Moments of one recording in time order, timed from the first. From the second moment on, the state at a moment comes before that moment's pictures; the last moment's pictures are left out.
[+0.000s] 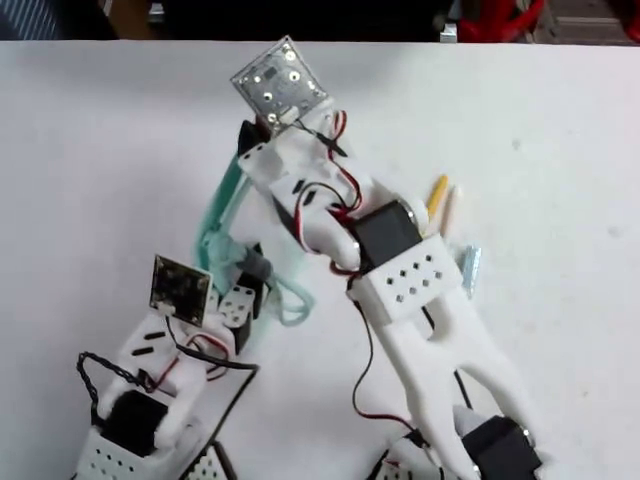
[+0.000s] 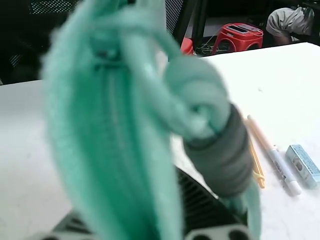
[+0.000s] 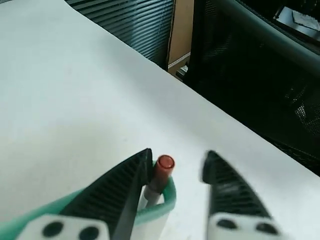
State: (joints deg) left arm 18.2 -104.3 87.5 45.4 4.1; right arm -36.1 -18.7 5.8 47.1 14.3
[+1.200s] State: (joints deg) left arm 18.8 -104.4 87.6 45.0 3.8; right arm -37.4 -6.6 -28.2 81.9 2.0
